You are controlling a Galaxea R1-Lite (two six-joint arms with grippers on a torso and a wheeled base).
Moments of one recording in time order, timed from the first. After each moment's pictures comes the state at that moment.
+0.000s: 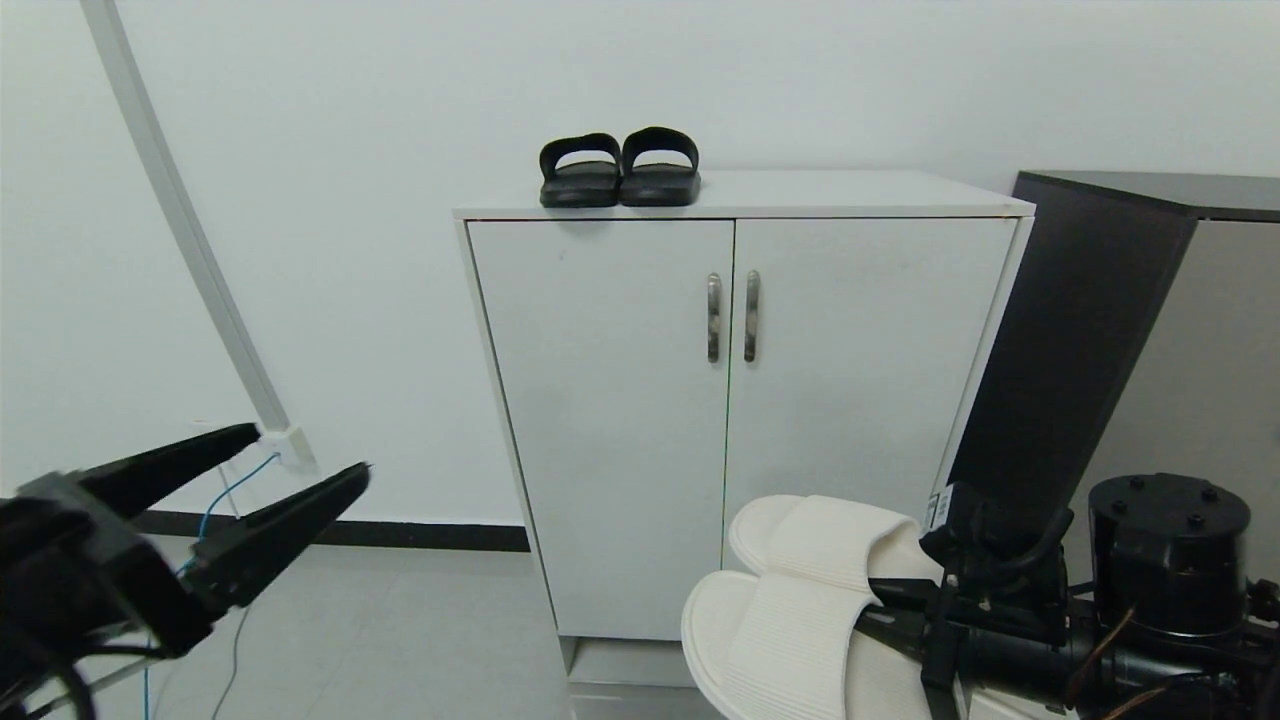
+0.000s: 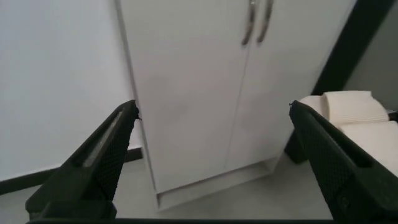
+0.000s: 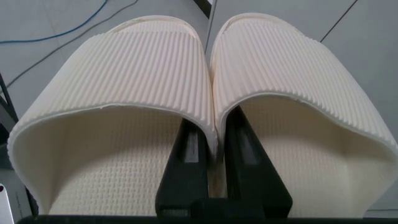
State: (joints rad) left arm -0.19 1.05 -0.38 -0.57 -0.24 -0.04; right arm 0.65 1.61 -0.37 -0.91 0.29 -0.23
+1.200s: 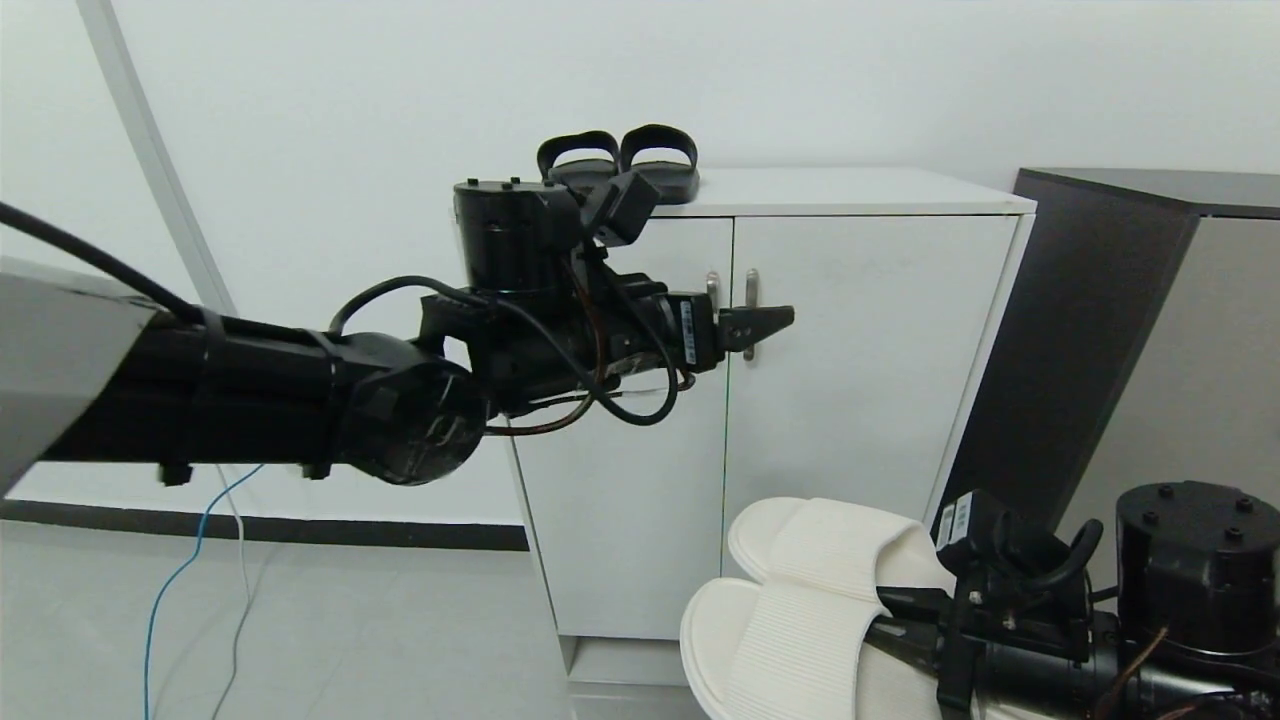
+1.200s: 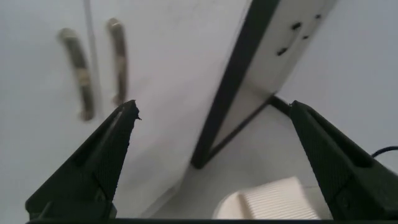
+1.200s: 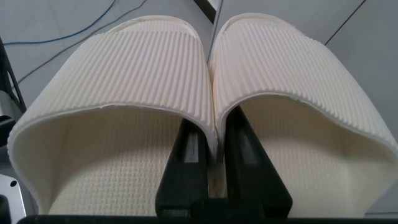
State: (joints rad) left arm -0.58 1.91 -1.33 -0.55 -0.37 -0.22; right arm 0.67 1.57 -0.34 -0.91 0.29 -0.23
